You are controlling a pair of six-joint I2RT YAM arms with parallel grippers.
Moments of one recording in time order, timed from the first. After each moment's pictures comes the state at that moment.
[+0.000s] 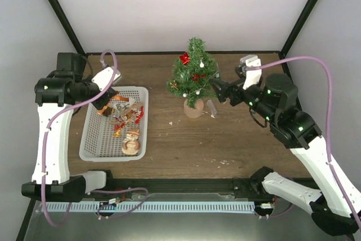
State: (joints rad) left arm 0.01 1.23 1.66 -1.40 0.36 0.73; right arm 0.62 0.88 1.30 -0.60 0.04 0.13
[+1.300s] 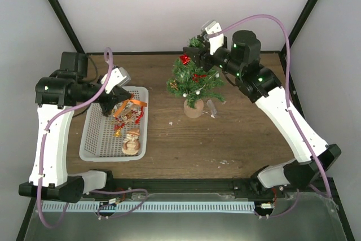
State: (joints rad) left arm -0.10 1.24 1.74 -1.50 0.65 0.73; right arm 0.56 1.38 1.64 -0.36 -0.23 -0.16
